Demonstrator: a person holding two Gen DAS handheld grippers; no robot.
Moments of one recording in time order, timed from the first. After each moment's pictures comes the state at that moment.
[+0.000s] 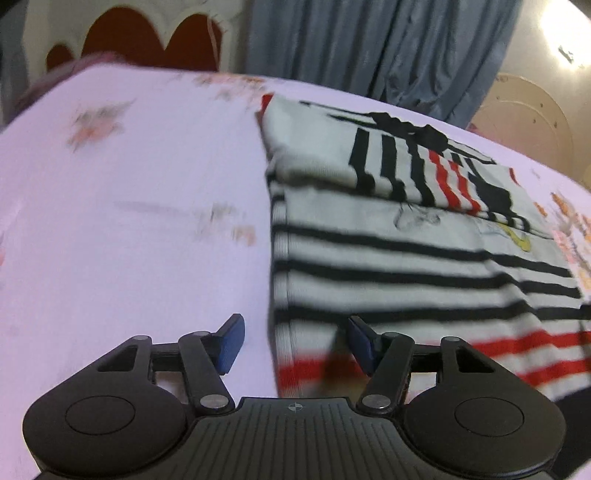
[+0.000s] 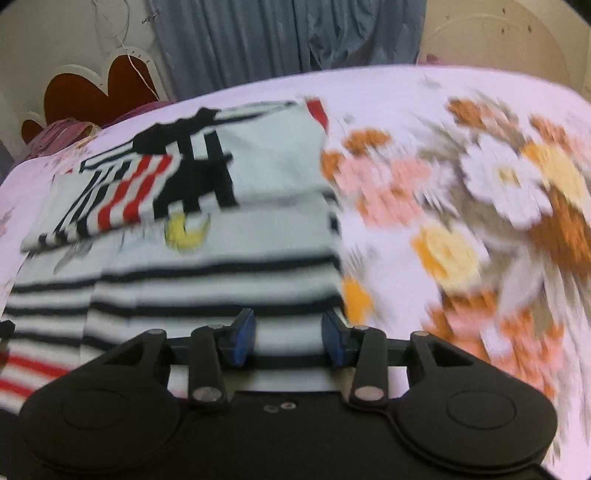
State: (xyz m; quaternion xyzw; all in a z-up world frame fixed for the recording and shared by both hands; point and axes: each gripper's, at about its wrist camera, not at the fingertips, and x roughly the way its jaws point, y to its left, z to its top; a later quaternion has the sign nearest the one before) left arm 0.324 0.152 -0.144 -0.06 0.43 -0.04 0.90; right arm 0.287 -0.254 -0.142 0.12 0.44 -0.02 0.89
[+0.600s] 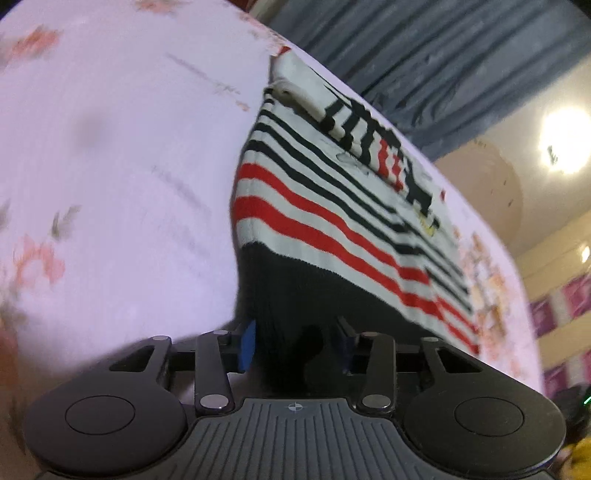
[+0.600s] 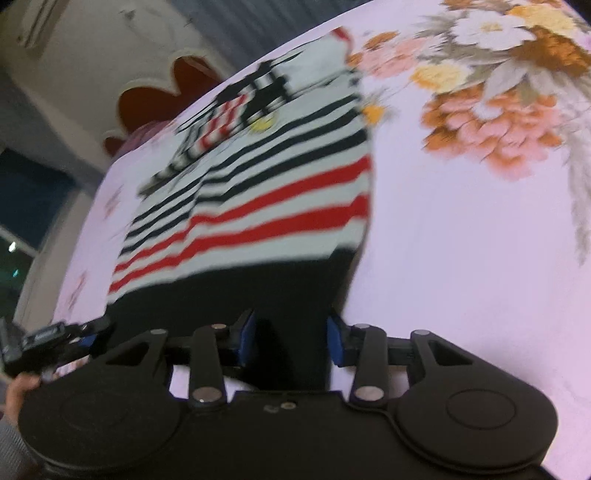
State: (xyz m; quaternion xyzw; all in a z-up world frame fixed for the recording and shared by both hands) left arm 0.194 0.169 -0.171 -0.30 0.43 -0.09 0.84; right arm 0.160 -0.259 -0.160 0.26 0.45 0.14 0.84
